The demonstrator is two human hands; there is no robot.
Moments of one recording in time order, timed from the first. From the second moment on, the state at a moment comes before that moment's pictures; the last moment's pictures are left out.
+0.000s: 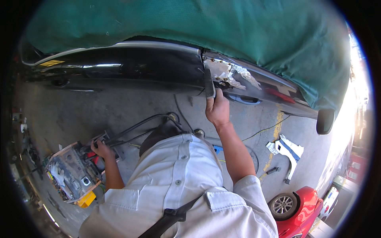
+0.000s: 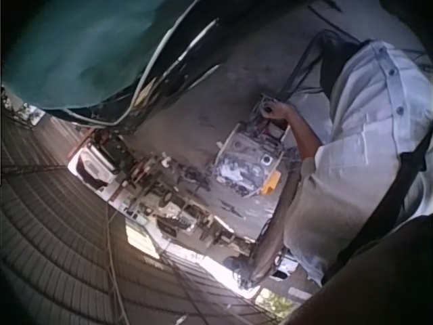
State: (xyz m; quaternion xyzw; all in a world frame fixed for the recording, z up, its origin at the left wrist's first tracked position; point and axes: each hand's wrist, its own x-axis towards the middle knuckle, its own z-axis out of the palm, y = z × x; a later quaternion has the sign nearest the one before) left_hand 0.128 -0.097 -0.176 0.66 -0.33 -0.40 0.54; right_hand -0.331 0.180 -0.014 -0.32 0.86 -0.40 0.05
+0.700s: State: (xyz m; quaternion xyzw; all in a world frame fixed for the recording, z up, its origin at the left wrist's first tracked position) left_hand 0.106 -0.112 -0.173 0.67 -0.31 -0.44 0.51; right_hand -0.328 0.187 -0.029 -0.26 0.86 -0.42 0.08
